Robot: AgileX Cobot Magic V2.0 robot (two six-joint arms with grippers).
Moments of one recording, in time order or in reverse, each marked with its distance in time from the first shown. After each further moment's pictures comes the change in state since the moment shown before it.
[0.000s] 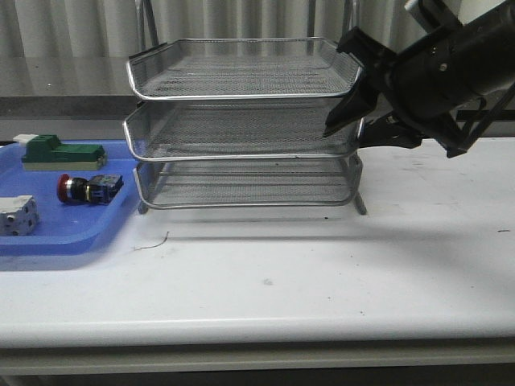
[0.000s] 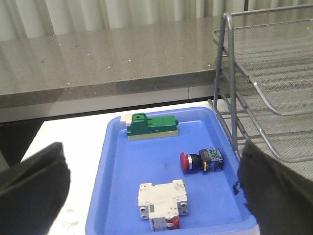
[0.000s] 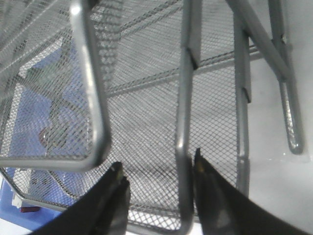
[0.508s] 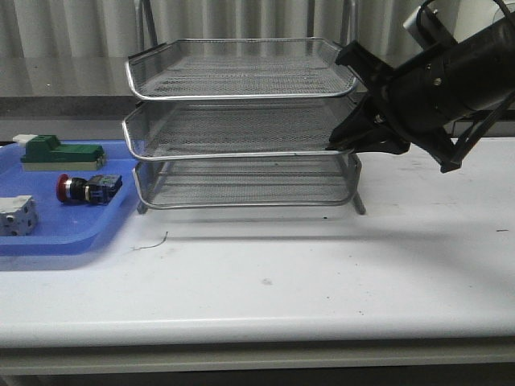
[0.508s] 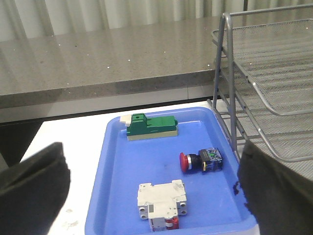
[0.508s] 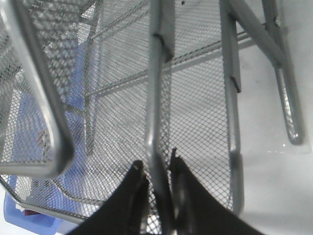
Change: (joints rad) left arm 0.000 0.000 0.000 0.000 0.000 0.000; right arm -0.004 0.036 0.000 0.045 0.023 -0.007
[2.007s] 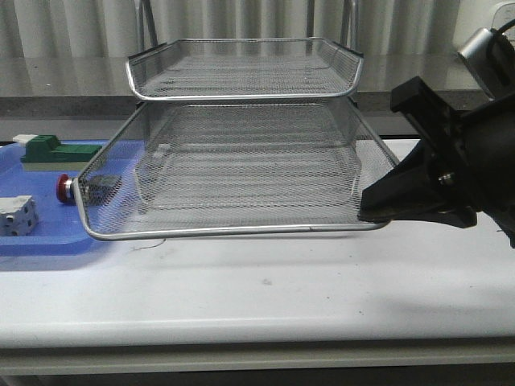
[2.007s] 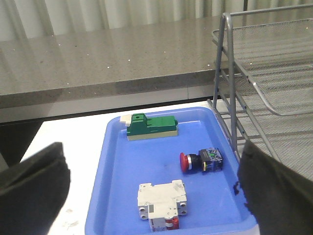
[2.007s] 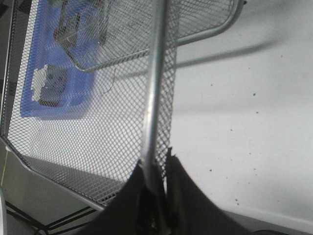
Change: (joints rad) left arm 0.000 0.000 0.000 0.000 0.000 0.000; right arm 0.000 -0.275 0.452 0.075 0.163 -0.220
